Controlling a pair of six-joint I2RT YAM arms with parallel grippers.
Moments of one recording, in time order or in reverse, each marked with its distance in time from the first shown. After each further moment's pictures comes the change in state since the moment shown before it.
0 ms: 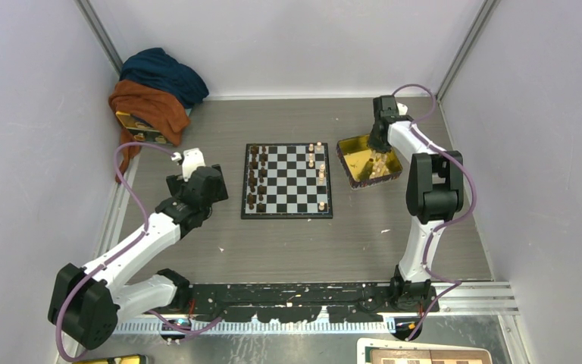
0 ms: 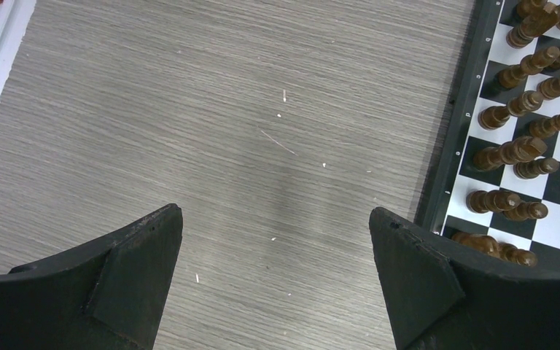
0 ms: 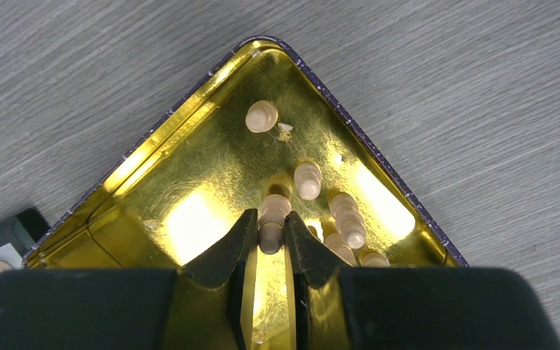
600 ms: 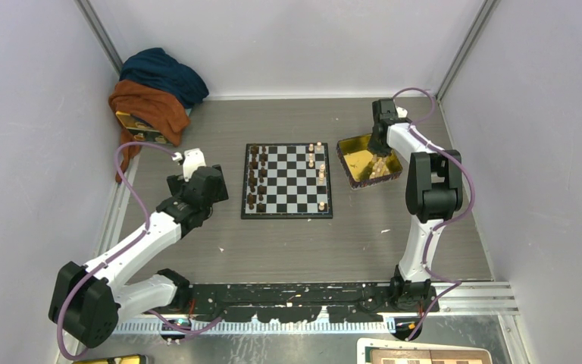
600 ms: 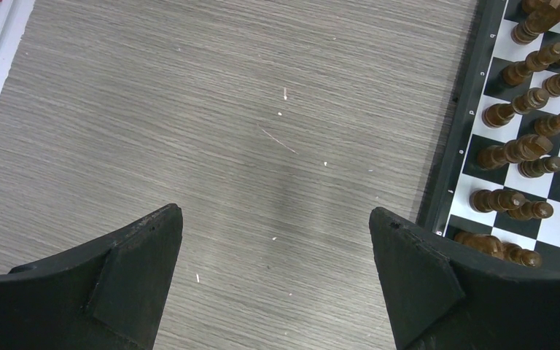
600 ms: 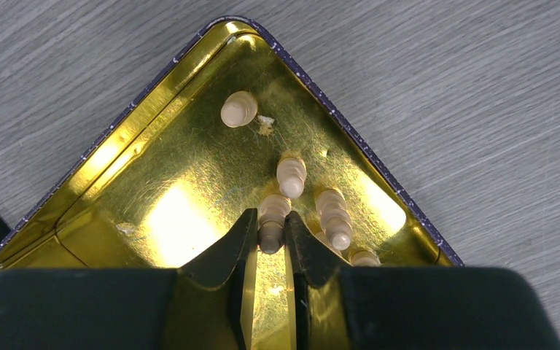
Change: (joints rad) left arm 0.000 0.006 0.000 0.000 0.000 0.001; right arm 0.001 0.009 -0.021 0.001 0.021 0.001
